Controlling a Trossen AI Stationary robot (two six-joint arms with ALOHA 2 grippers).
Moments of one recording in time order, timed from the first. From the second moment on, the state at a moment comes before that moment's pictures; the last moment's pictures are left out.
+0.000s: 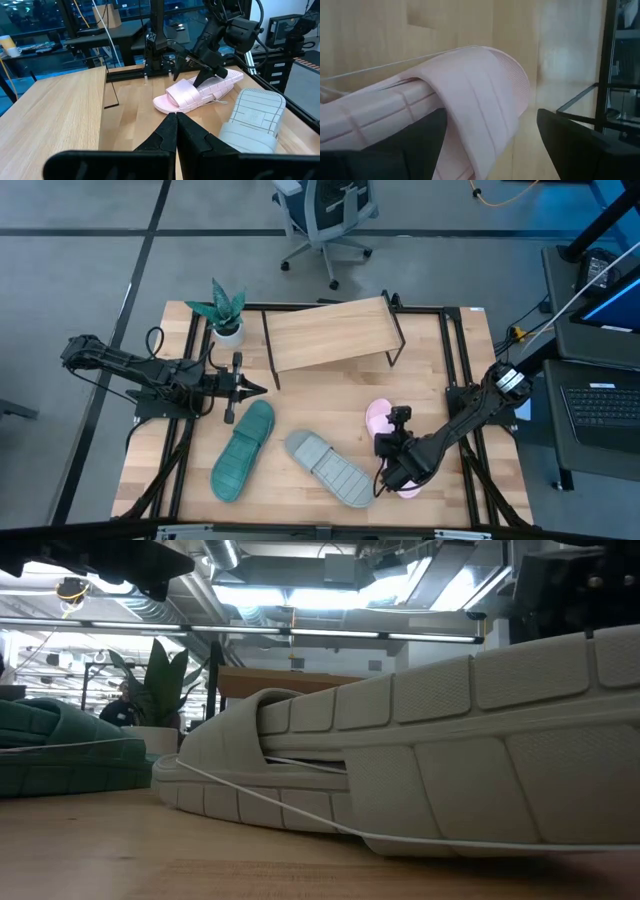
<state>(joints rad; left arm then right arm) -0.22 0.60 0.37 0.08 -0.23 0.09 0.67 1.81 1.14 -1.12 0.65 0.69</state>
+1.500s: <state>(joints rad) -0.22 0.60 0.37 0.06 -0.22 0.09 0.59 1.81 1.07 -1.05 0.65 0.72</state>
